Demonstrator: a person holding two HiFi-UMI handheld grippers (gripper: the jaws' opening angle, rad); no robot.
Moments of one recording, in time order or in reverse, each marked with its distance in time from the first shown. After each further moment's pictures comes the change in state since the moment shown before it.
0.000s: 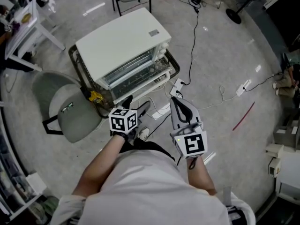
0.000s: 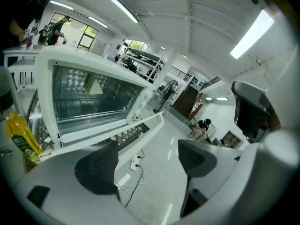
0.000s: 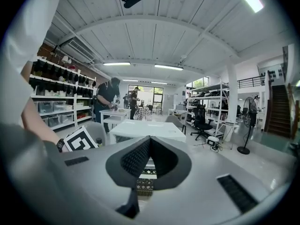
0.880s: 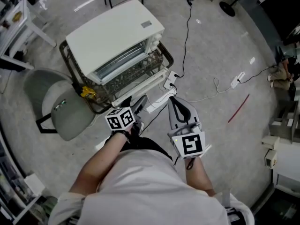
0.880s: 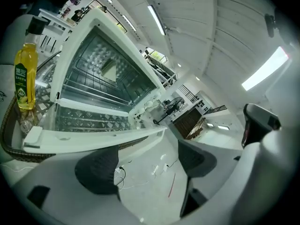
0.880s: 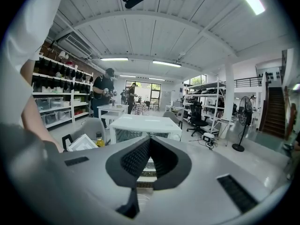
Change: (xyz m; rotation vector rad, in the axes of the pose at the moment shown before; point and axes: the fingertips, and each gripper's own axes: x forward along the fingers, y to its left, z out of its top) left arm 0.023 0.003 -0.034 -0.303 -0.137 -0.050; right arm -0.020 -0.001 -0.021 -0.002 0.053 -0.041
